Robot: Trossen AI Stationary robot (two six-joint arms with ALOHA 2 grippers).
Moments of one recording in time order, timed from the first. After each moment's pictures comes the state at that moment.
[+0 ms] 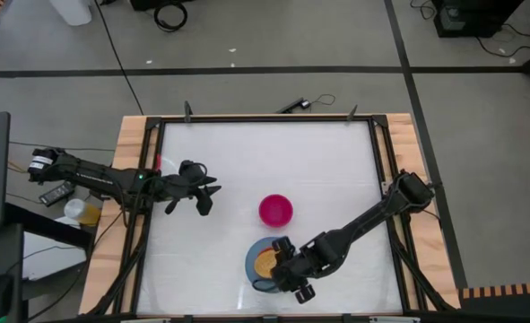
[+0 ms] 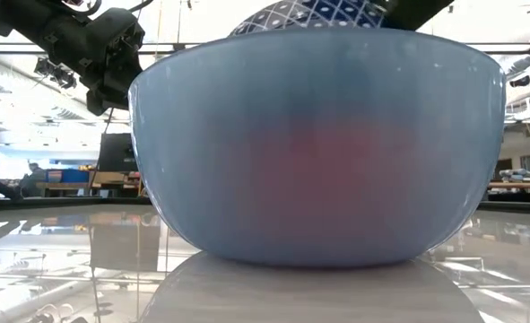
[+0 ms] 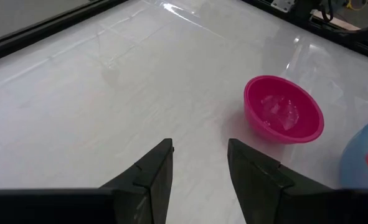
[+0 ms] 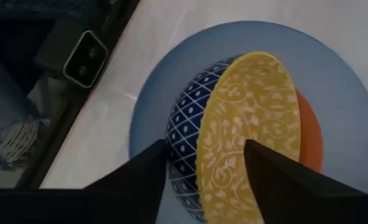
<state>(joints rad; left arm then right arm) -0.16 0.87 0.51 -0.23 -0.49 -0.57 0.54 1.98 1.57 -0.66 0.08 0.10</state>
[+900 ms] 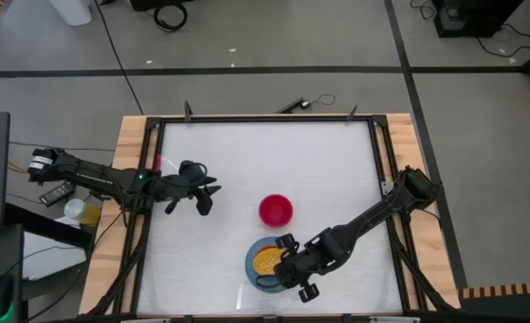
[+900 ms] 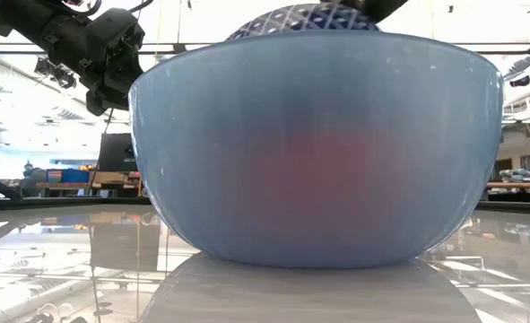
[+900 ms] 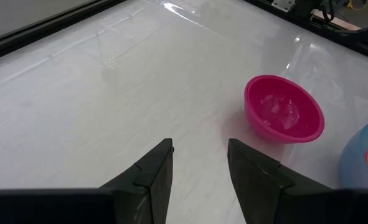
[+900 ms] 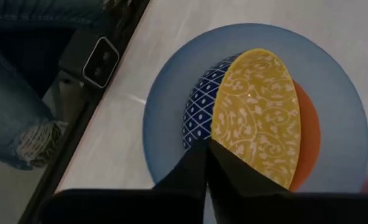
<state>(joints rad) -0.16 0.87 0.51 -0.24 -0.49 -0.57 0.54 1.92 1.57 -0.70 0.06 0.14</state>
